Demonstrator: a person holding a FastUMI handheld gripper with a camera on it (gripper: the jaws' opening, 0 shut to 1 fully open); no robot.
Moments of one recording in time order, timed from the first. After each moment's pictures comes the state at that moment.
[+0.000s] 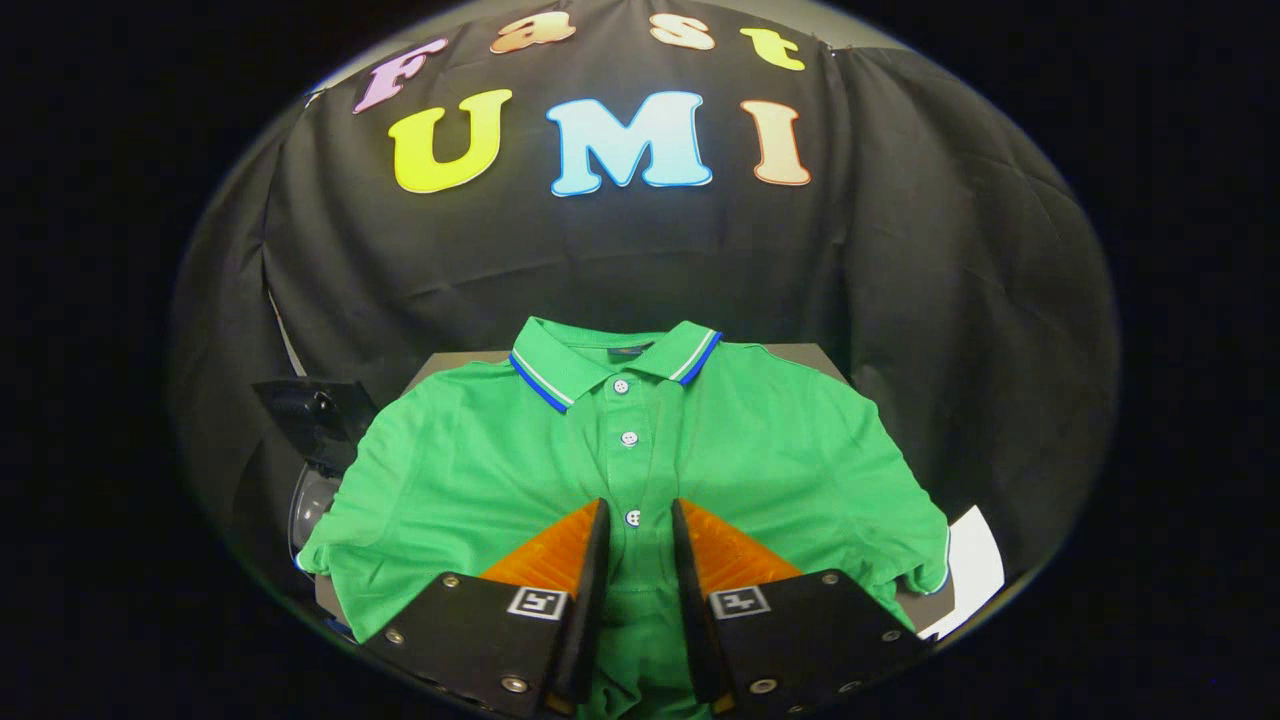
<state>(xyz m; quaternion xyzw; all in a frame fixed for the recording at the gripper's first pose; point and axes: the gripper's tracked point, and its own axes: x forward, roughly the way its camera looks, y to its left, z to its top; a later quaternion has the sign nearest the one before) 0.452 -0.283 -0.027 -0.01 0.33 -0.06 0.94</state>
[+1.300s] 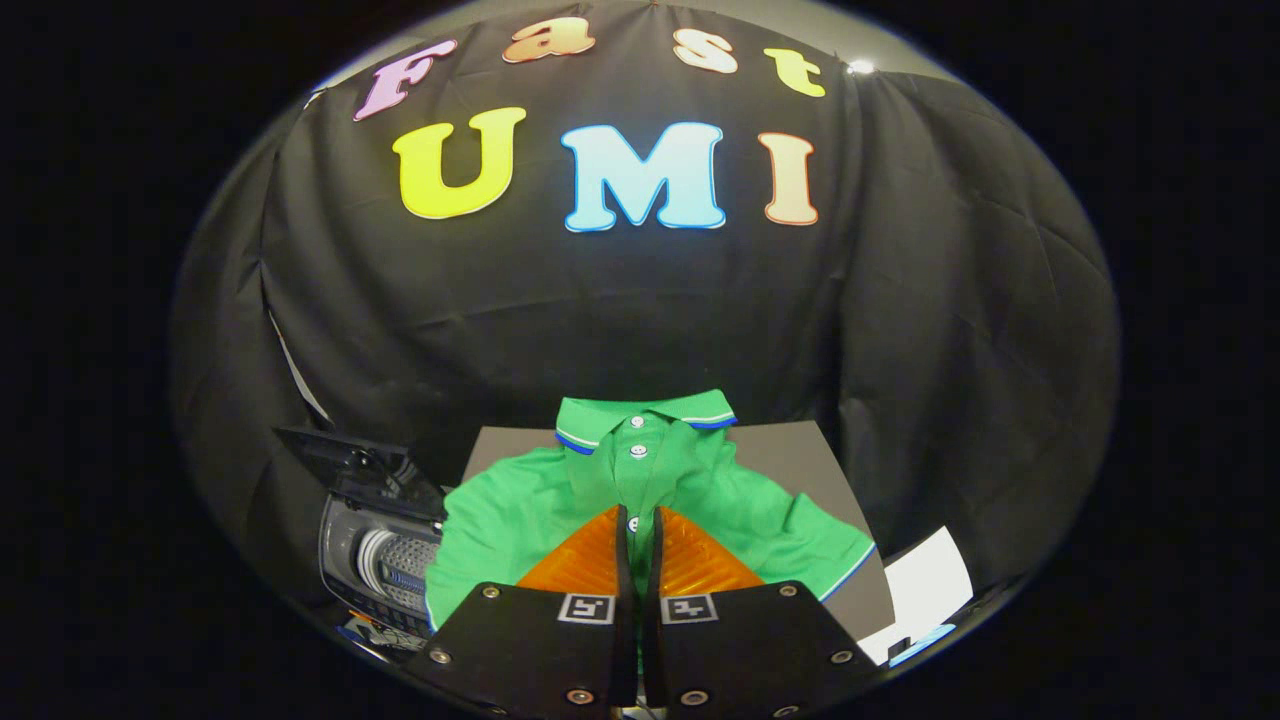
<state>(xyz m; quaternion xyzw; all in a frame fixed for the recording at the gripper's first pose) 0.470 -0.224 0.093 -0.02 0.32 -0.06 0.95</state>
